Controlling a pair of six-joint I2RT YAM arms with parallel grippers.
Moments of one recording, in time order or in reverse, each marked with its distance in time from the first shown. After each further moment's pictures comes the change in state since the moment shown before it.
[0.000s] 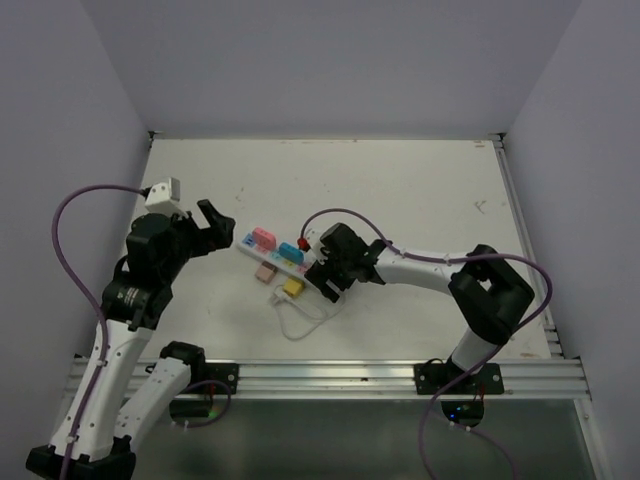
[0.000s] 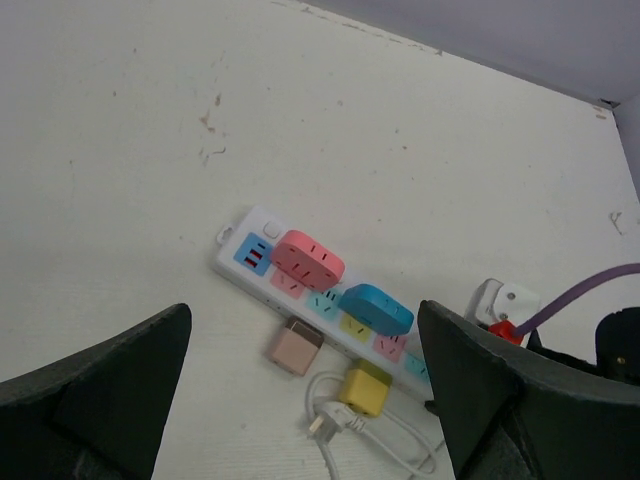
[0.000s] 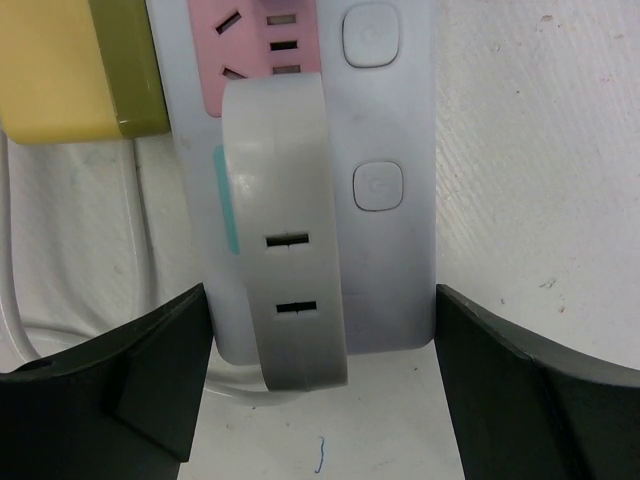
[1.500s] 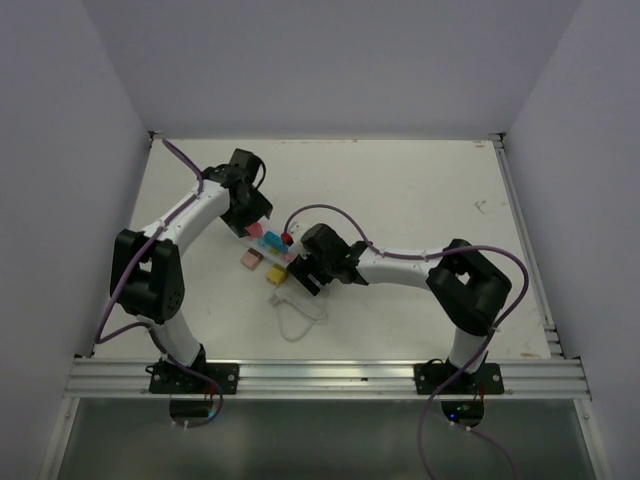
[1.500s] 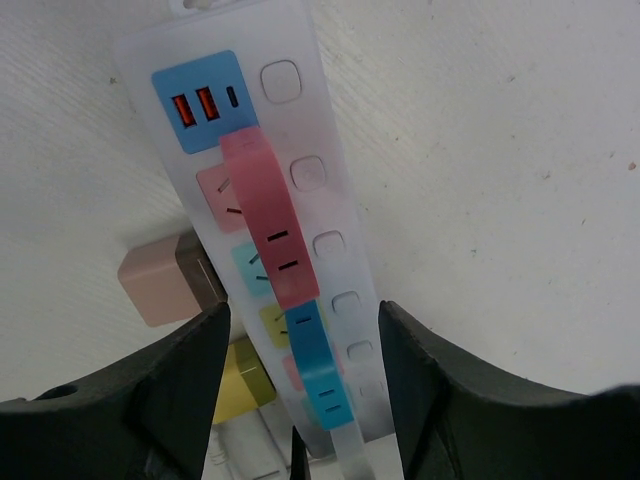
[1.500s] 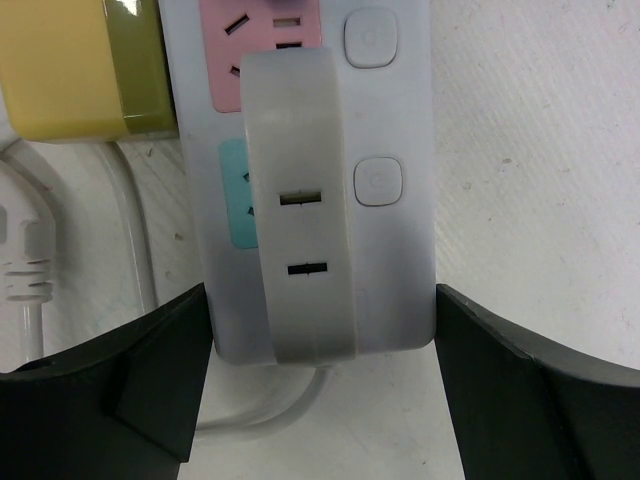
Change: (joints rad) left arm -0.090 1.055 0.491 -0.290 -0.124 -0.670; right arm 0.082 0.119 0.084 0.133 0.159 0.059
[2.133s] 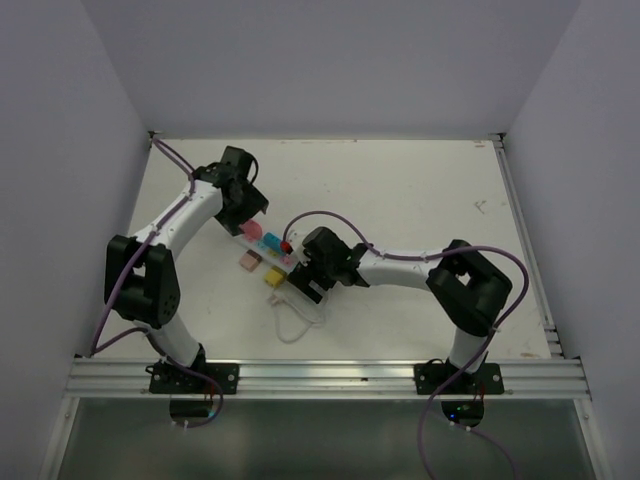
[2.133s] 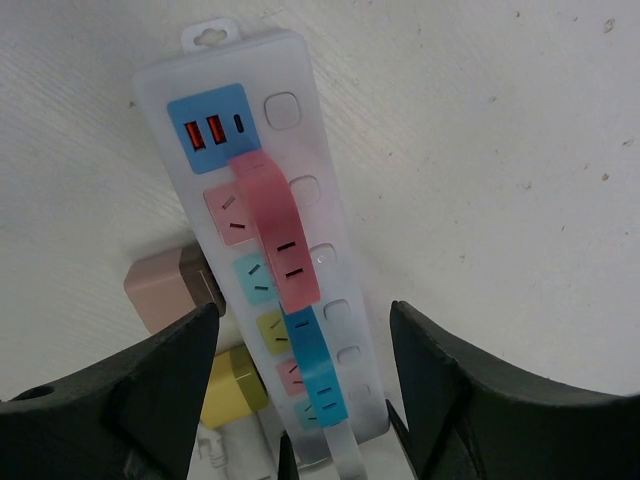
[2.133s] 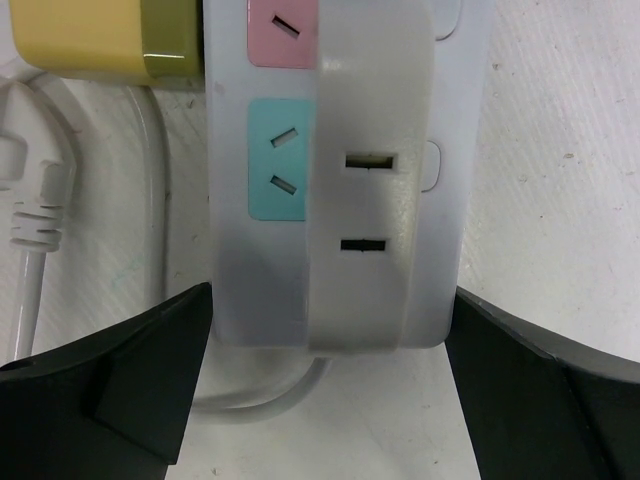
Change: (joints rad) left arm 0.031 -0.035 -0.008 0.009 0.005 0.023; right arm -0.002 -0.002 -0.011 -0.024 -0.084 -0.064
